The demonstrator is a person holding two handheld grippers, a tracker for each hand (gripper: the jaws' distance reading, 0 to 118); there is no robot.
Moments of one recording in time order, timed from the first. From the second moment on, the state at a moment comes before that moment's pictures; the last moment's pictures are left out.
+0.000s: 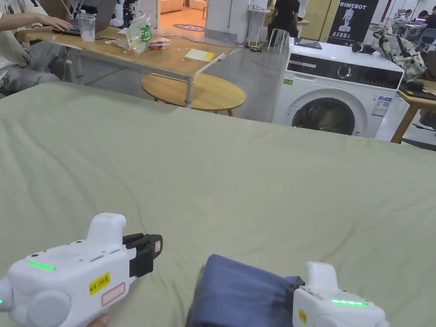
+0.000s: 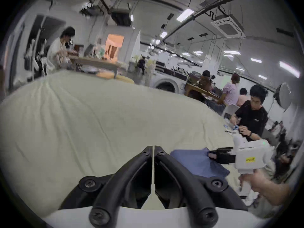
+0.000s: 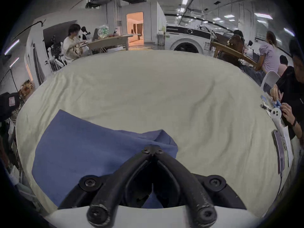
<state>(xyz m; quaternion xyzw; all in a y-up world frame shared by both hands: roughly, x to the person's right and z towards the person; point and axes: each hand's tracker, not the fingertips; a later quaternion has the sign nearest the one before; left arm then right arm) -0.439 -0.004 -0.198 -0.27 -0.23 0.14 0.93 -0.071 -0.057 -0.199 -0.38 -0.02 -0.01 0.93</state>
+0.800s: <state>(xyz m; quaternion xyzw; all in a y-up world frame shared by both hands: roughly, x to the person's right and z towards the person) -0.397 -0.121 -0.305 -0.51 -0.44 0.41 0.62 -0.069 -0.054 -0.196 -0.38 -0.01 -0.01 0.93</state>
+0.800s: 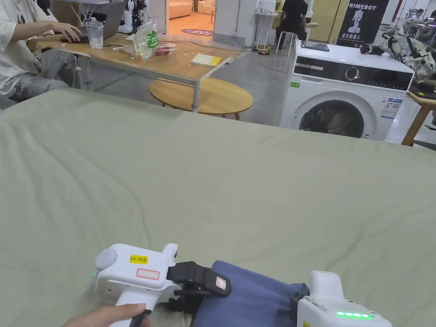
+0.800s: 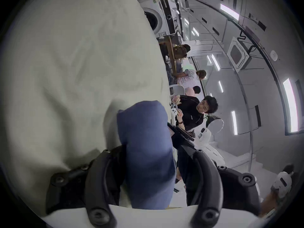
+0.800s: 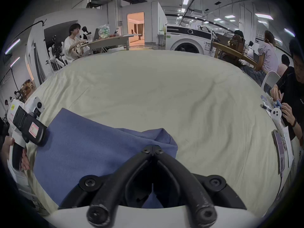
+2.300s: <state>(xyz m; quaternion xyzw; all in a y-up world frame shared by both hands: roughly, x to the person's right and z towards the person) -0.614 0.032 -0.251 -0.46 -0.28 0.34 0.77 -0.149 0.058 -0.204 -0.08 0.07 -0.02 0.99</state>
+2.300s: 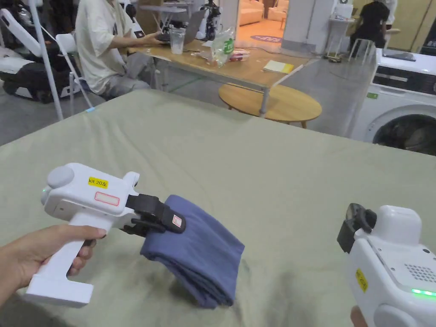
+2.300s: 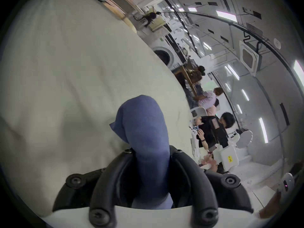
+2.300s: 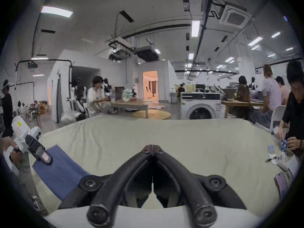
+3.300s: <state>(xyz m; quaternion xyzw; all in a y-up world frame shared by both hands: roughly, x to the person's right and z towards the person) -0.877 0.059 -0.246 -0.51 -0.01 0.28 0.81 -0.292 0.049 -0.246 -0.11 0.19 0.01 0.98</state>
